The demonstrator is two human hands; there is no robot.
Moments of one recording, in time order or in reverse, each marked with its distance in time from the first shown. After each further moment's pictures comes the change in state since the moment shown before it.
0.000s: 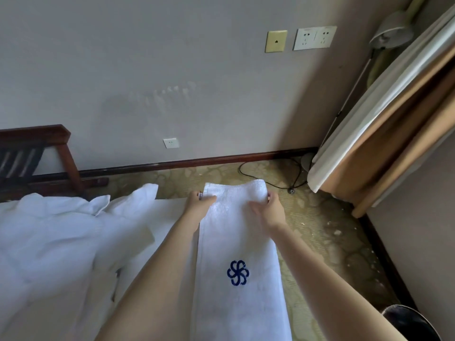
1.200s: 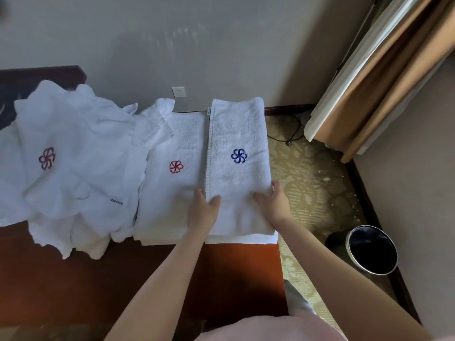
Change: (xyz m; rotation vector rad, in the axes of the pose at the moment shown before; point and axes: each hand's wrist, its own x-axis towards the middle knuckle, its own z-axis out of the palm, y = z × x) left_hand -0.248 -0.185 0.006 0.290 0.155 0.030; right_hand -0.232 0.140 -0.032 -0.087 -0.049 -0.037
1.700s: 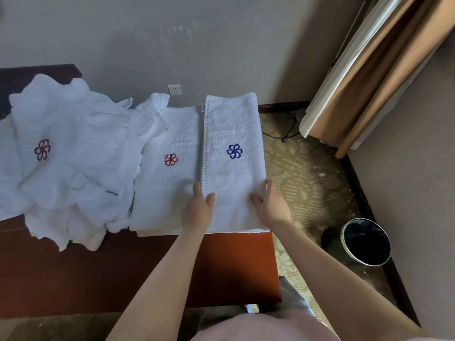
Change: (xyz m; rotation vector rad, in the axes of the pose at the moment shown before) left_hand -0.023 -0.011 0.002 0.335 0.076 0.166; right_hand -0.020 0.027 -0.005 -0.474 0.028 -0.151
